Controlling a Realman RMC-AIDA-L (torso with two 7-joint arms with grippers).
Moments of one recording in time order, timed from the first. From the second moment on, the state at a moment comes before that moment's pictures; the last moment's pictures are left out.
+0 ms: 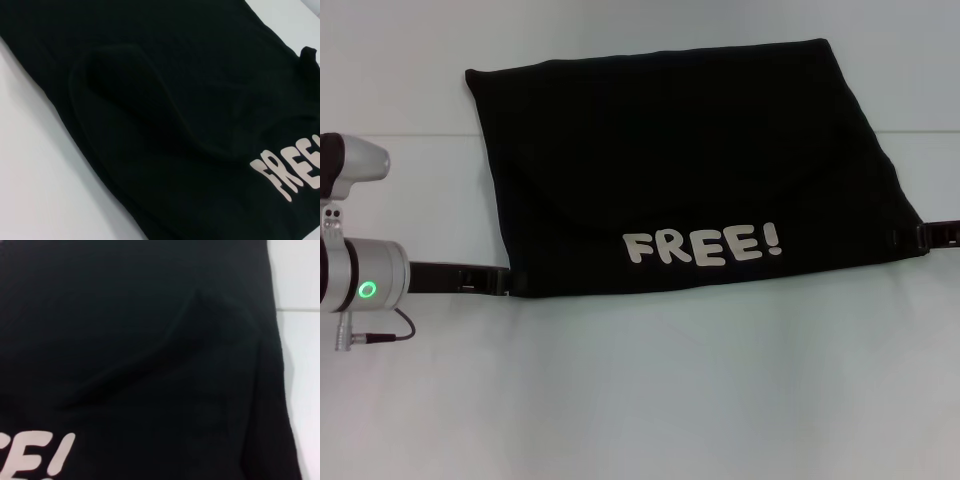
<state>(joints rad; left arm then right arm) -0.63 -2.09 0.72 0.68 2.33 1.14 -2.10 0.76 1.97 -0.61 -0.48 -2.53 -0.84 2.12</state>
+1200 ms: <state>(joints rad) -0.52 -2.05 0.54 0.84 2.36 1.63 -2.04 0.43 1.95 -0.47 -0.71 -2.38 -1.52 1.84</state>
